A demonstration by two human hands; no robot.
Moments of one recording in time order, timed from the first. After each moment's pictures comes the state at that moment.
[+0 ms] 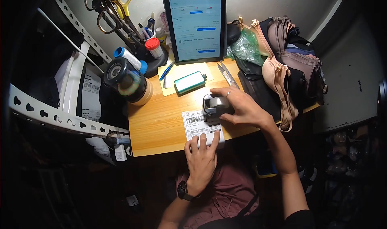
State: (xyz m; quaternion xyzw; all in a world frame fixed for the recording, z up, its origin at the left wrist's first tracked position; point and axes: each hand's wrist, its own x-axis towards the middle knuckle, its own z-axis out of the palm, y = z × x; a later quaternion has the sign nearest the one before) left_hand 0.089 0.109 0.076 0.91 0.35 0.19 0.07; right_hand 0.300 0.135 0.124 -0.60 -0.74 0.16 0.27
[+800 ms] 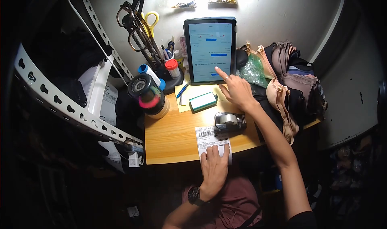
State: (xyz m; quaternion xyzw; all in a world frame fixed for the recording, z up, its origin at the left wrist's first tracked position) left_hand 0.098 0.109 0.089 0.91 0.35 0.19 0.07; right_hand 0.318 0.222 0.124 -0.71 -0.66 -0.12 0.20
